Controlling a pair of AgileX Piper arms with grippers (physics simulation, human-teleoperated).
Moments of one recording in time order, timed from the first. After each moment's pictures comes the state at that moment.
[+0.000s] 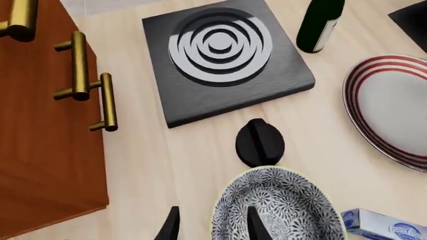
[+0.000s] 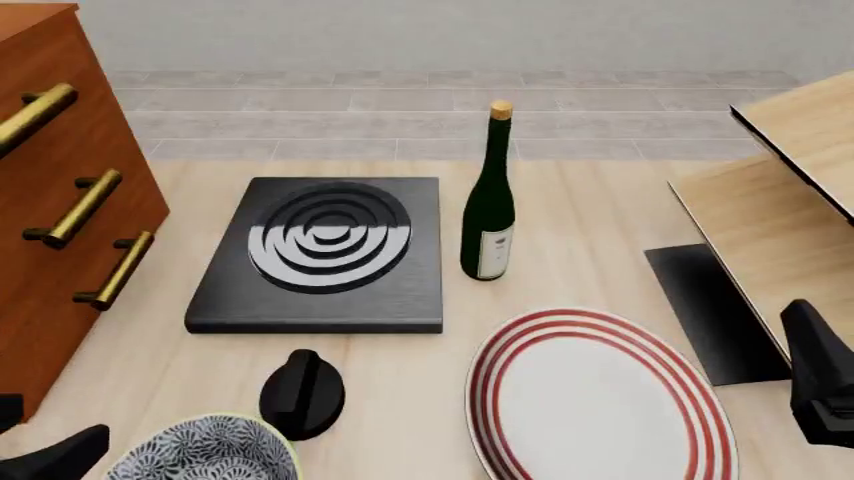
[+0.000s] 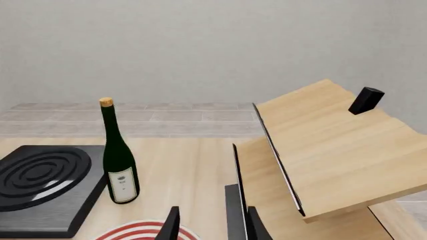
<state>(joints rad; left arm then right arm) -0.29 0.07 -0.33 0.91 0.03 0.00 0.01 0.00 0.00 0.00</state>
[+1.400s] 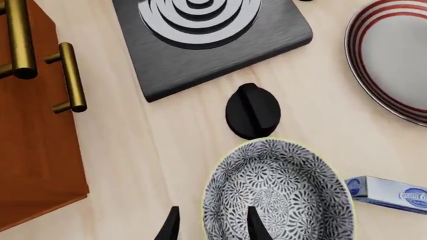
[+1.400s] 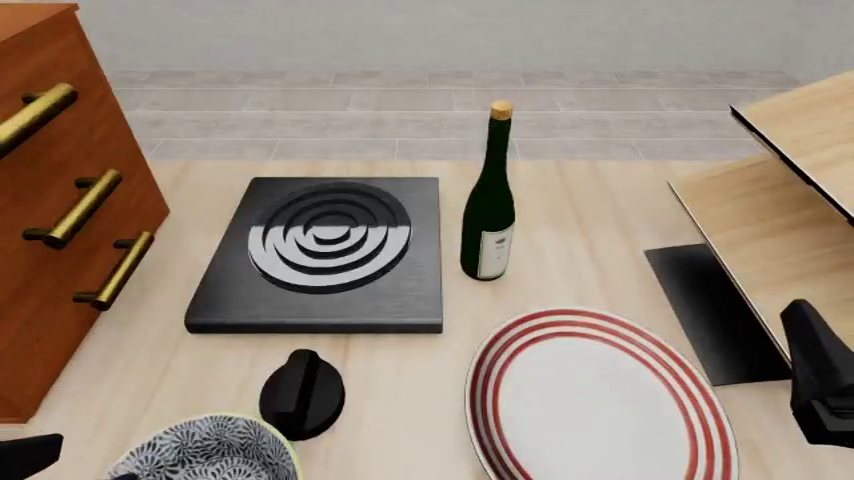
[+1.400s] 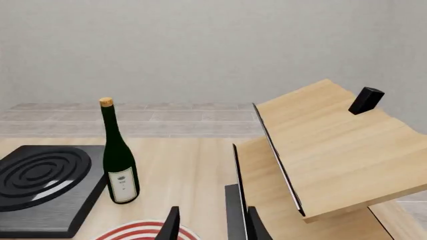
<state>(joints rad) -0.36 0.08 -0.24 0.95 0.04 0.00 0.01 0.00 0.00 0.00</state>
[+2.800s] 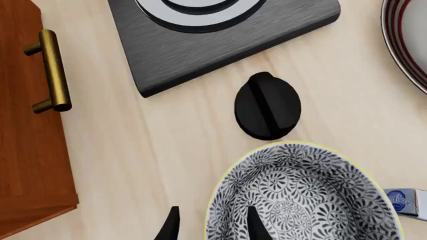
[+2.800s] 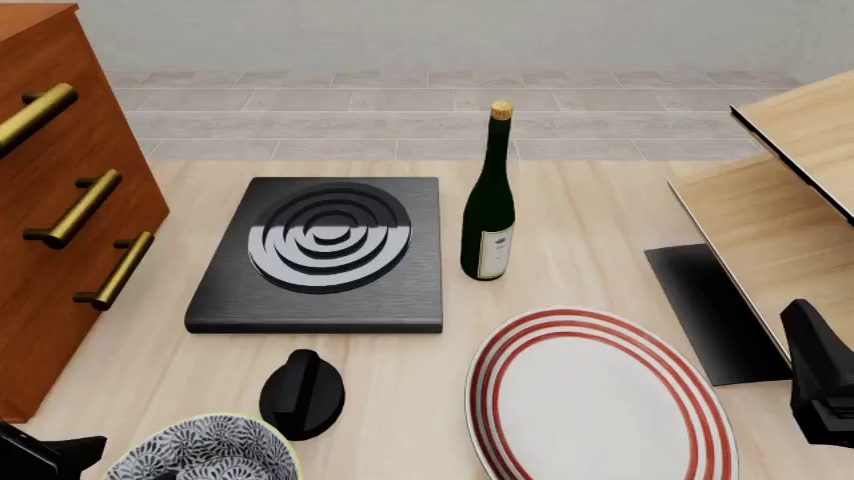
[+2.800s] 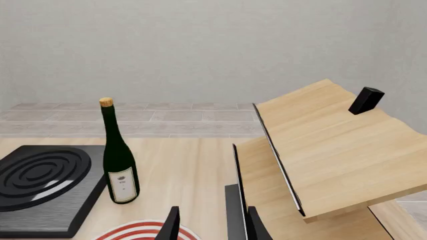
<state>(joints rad) -0.31 0.24 -0.05 0.65 0.11 0.00 0.01 0.00 0.00 0.00</state>
